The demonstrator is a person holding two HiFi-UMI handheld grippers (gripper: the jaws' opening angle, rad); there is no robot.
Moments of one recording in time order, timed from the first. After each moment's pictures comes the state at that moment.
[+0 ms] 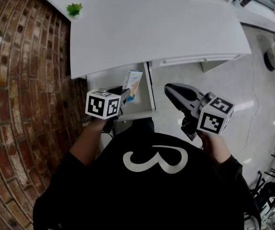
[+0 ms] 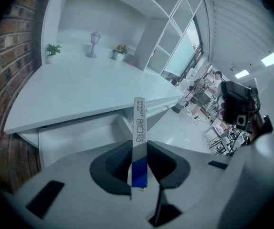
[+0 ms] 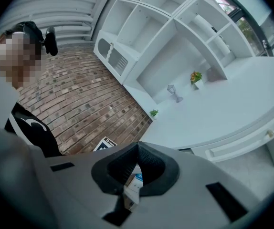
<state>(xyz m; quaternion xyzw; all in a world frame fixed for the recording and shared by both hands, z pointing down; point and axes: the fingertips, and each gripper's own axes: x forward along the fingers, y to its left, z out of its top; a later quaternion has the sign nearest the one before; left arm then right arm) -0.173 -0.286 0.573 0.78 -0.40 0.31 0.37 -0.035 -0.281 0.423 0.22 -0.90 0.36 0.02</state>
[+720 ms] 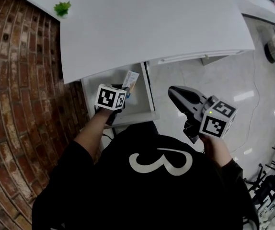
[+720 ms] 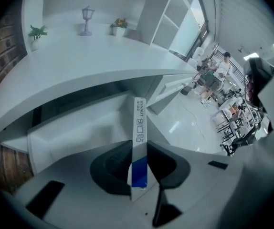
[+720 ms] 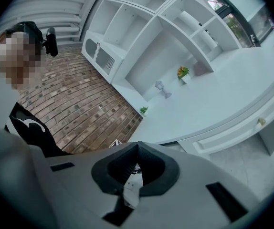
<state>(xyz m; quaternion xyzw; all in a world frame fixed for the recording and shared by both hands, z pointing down) -0.179 -0.311 0.676 0.74 -0.37 0.41 0.38 -0.017 -0.300 0.465 0.25 -0.88 0.40 0.03</state>
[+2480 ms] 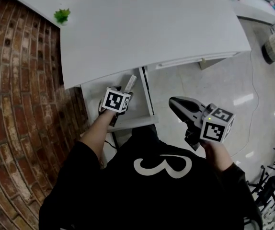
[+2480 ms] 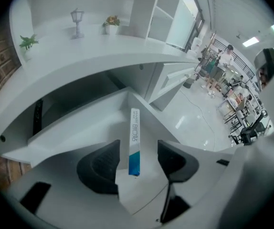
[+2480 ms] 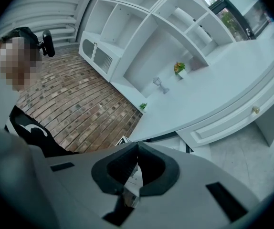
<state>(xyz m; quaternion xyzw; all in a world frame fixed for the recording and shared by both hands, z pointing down) -0.175 -0.320 0.703 0.74 -0.38 0.45 0.33 -0.004 -0.277 0.477 0.25 -0.87 0.43 0.03</state>
